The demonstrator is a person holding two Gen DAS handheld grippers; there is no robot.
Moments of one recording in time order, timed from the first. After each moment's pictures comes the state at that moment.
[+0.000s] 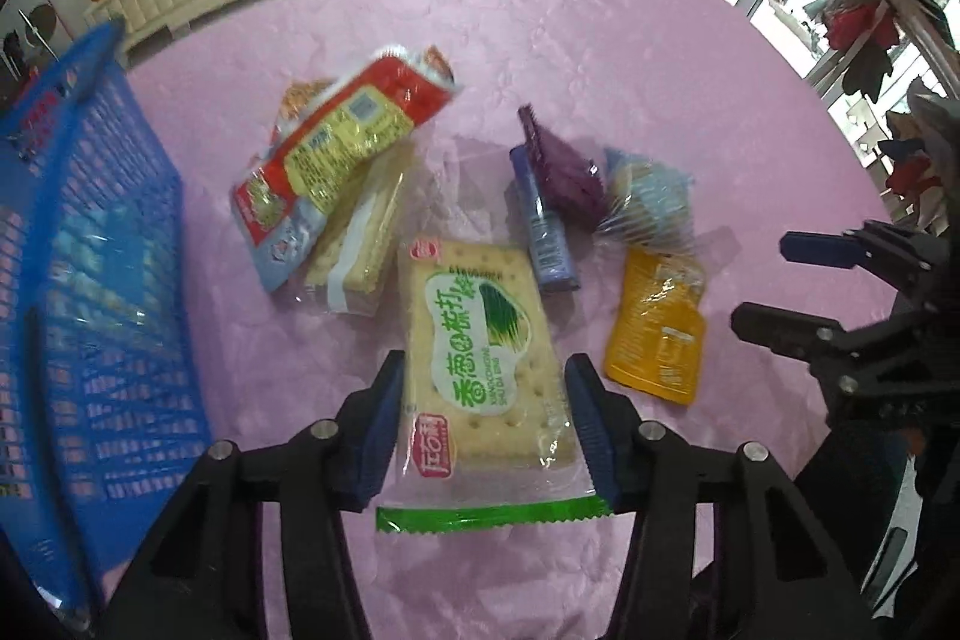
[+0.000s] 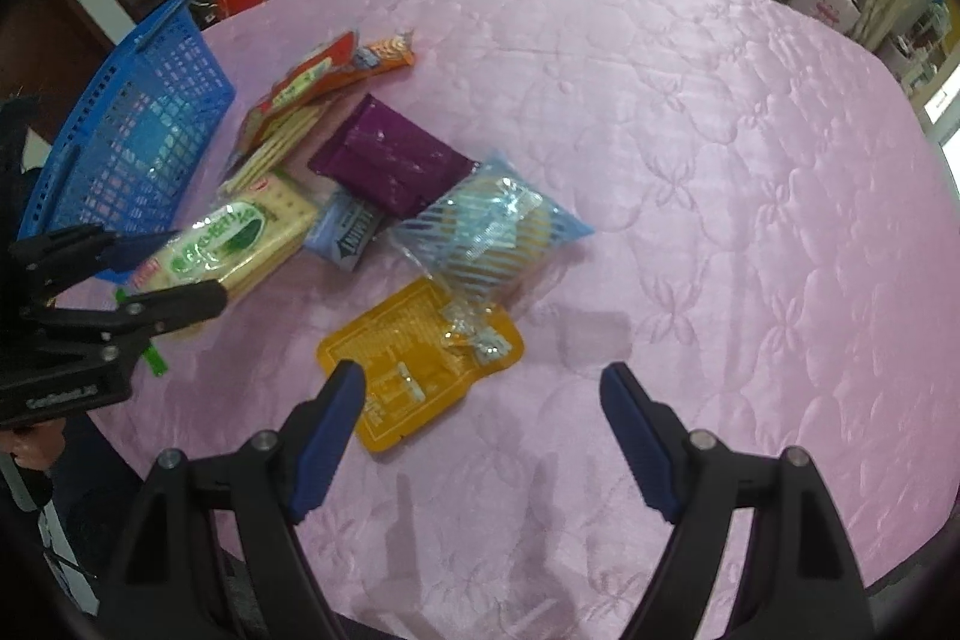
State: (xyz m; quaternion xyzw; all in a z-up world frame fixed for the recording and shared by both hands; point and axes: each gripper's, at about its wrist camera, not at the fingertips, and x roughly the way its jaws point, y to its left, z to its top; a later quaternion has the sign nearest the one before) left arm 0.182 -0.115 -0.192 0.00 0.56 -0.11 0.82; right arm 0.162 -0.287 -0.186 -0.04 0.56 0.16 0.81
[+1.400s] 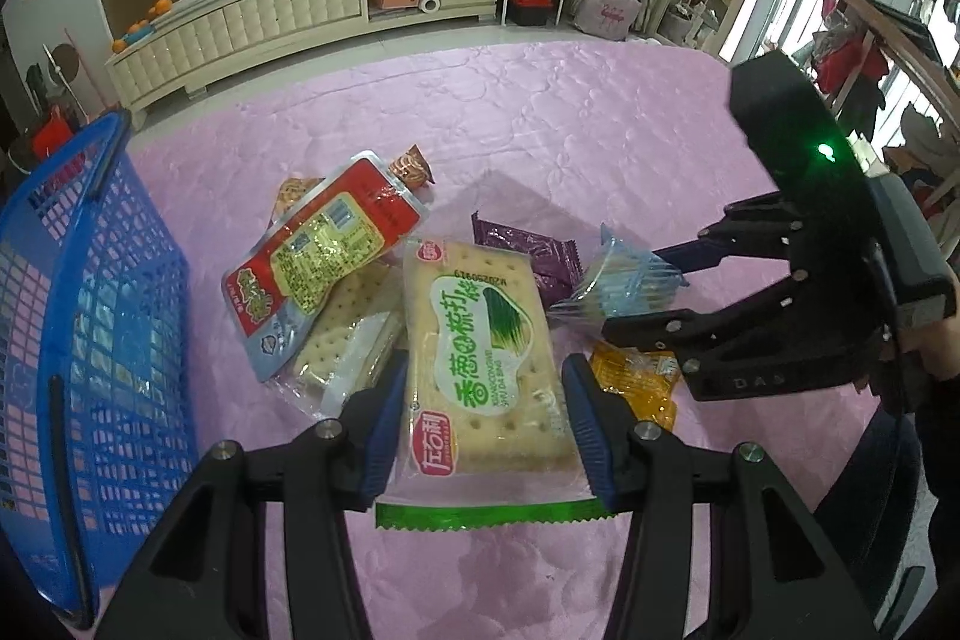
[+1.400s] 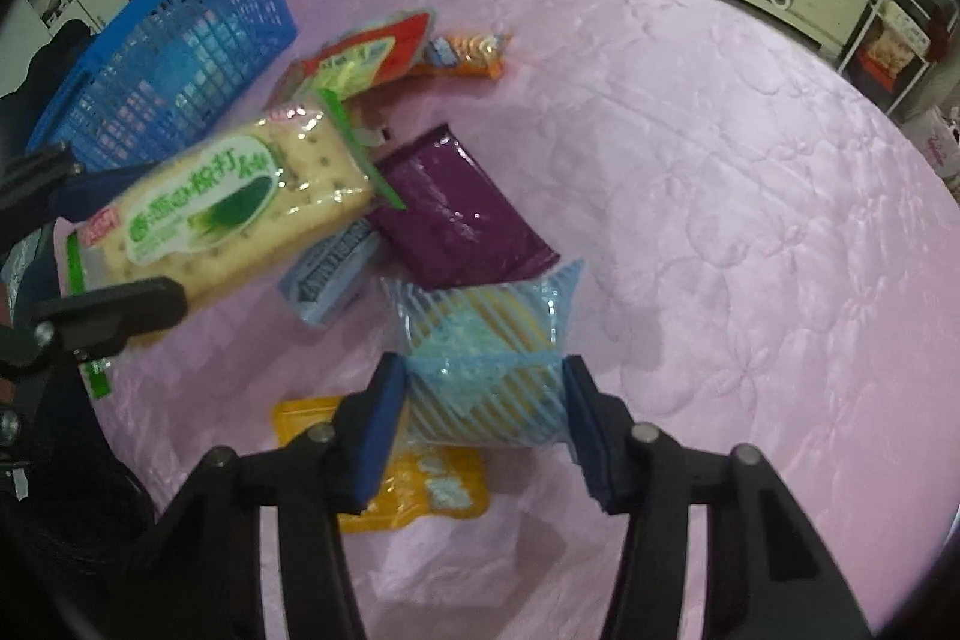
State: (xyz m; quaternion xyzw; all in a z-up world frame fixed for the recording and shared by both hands) left arm 0.194 -0.130 -0.174 0.00 0.48 -0.09 0.87; right arm 0.234 -0.255 -0.206 -0.15 0.54 0.29 0.77
